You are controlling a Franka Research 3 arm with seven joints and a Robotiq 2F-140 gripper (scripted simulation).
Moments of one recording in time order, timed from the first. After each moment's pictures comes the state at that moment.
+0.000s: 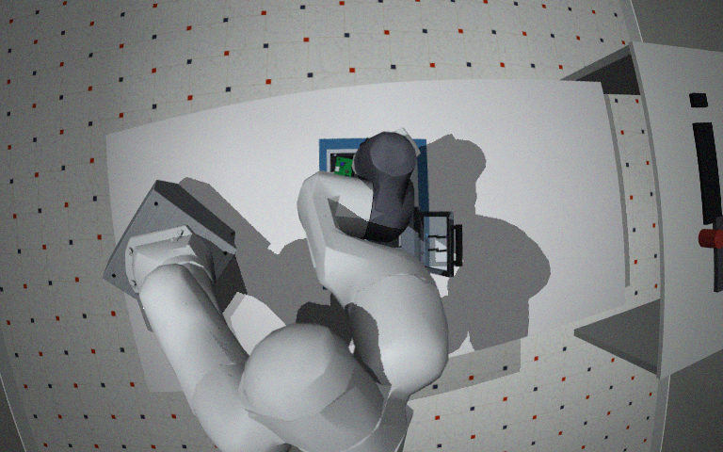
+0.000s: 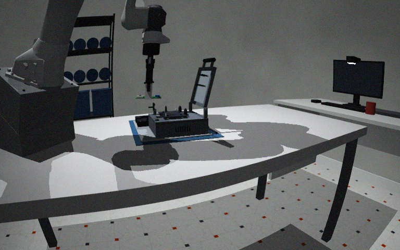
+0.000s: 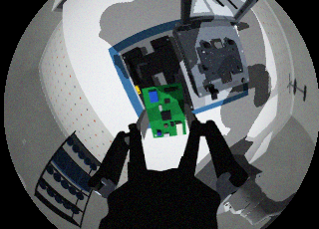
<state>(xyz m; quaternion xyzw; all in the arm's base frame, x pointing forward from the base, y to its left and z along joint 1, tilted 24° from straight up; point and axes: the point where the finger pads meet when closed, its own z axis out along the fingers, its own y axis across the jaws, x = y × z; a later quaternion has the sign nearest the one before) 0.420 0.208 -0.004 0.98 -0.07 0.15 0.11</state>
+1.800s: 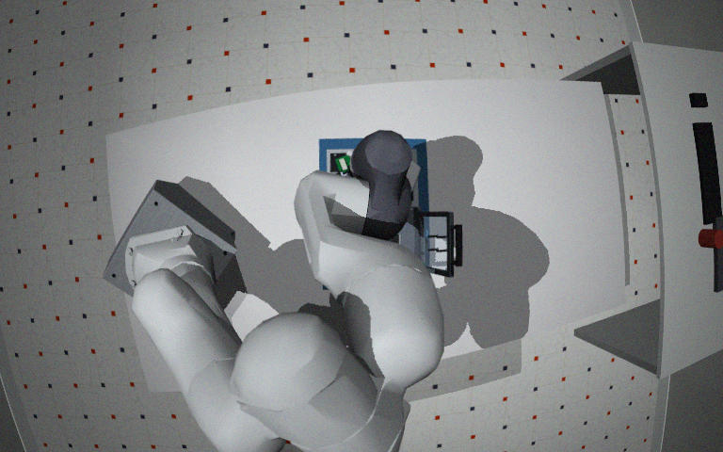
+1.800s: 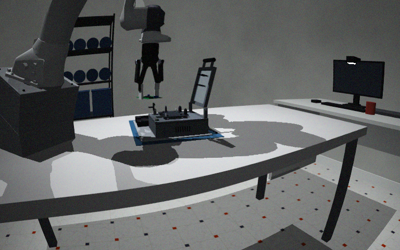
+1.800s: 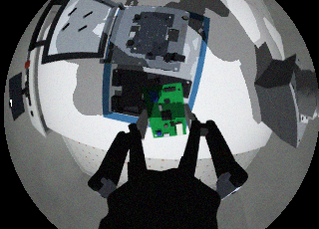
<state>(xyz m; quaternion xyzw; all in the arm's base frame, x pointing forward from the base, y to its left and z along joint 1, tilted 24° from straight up) 0.420 0.208 -0.004 0.82 -0.54 0.19 0.01</state>
